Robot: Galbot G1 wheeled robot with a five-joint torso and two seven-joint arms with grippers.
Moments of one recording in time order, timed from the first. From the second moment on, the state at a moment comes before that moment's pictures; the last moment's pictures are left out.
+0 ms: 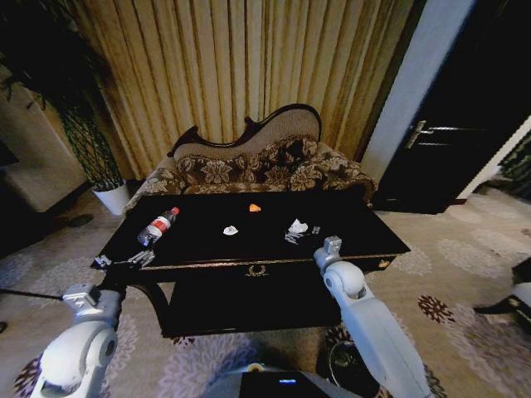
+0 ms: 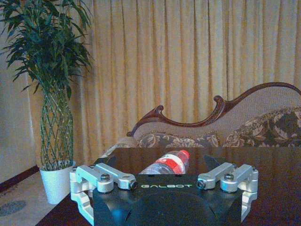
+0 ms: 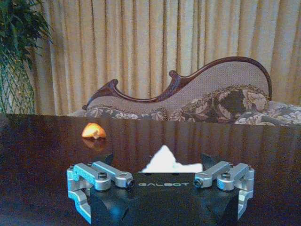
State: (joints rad) left arm 1.64 -1.23 -0.92 -2.31 -0.45 0.29 -0.09; right arm -1.10 1.18 0.36 1.86 0.40 -0.34 0.00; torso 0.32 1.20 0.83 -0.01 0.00
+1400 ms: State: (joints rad) left arm 1.63 -1.23 -0.92 -2.31 -0.45 0.29 -0.10; right arm -1.18 1.18 0.40 1.90 0.38 -0.28 0.00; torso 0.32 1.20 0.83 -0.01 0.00
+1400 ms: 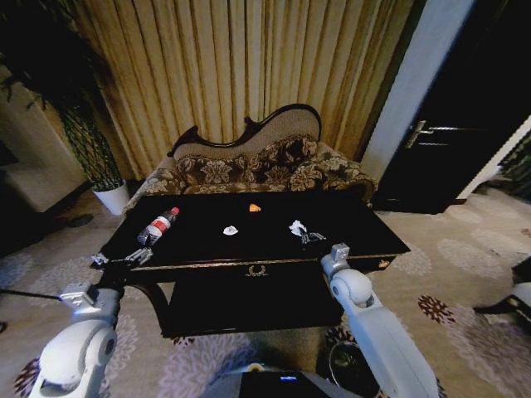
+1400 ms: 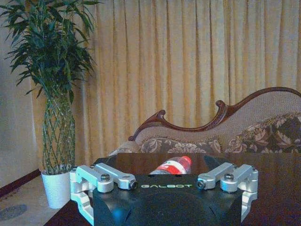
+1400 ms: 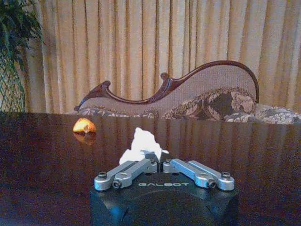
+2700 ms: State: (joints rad) left arm 1.60 -1.23 -0.90 -2.29 -0.44 0.29 -0.10; right arm -1.28 1.20 0.56 2.08 0.44 -0.18 0.00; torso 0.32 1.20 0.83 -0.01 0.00
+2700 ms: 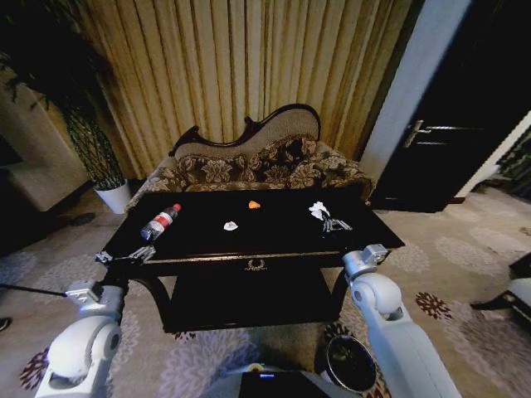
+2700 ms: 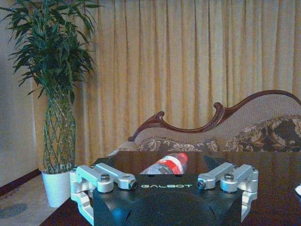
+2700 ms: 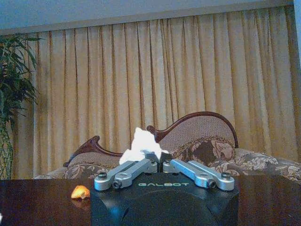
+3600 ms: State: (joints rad) left arm 1.60 -1.23 -0.89 -2.29 -0.44 0.29 -0.10; right arm -1.30 1.20 0.58 2.09 0.43 -0.16 0.00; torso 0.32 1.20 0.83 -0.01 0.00
